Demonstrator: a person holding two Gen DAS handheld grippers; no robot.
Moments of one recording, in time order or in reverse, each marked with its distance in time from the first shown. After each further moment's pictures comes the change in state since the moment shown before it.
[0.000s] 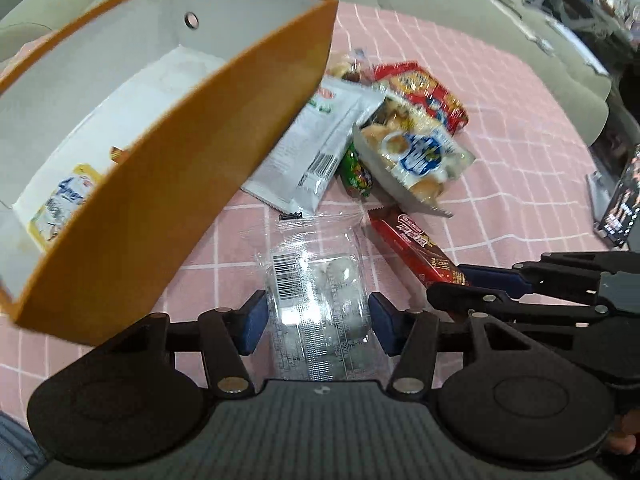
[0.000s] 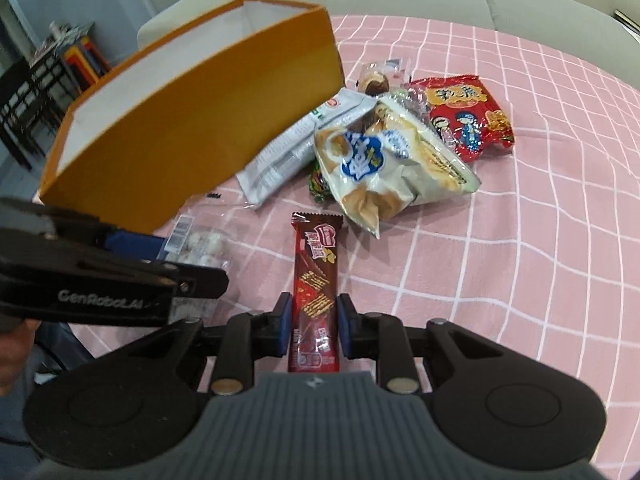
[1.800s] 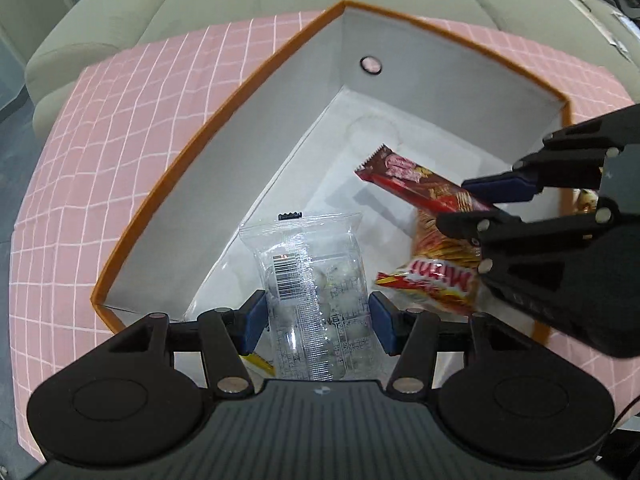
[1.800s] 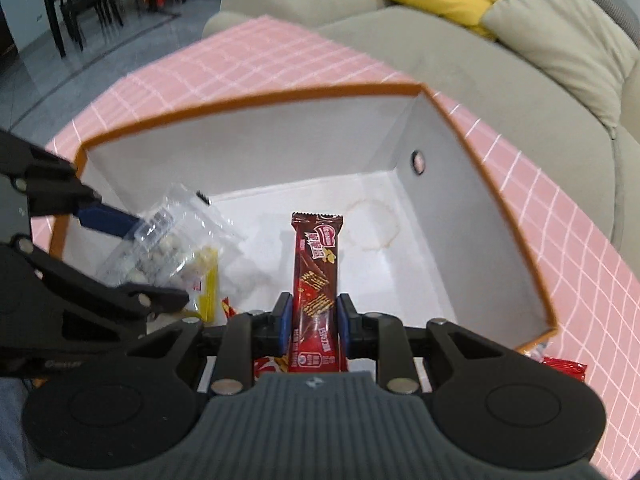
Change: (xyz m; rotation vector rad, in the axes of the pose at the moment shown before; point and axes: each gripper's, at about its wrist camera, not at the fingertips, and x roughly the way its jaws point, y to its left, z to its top) left arm -0.017 0.146 0.093 0.049 0.097 0.200; right arm 0.115 0.150 0.191 -0.449 0.108 -0.051
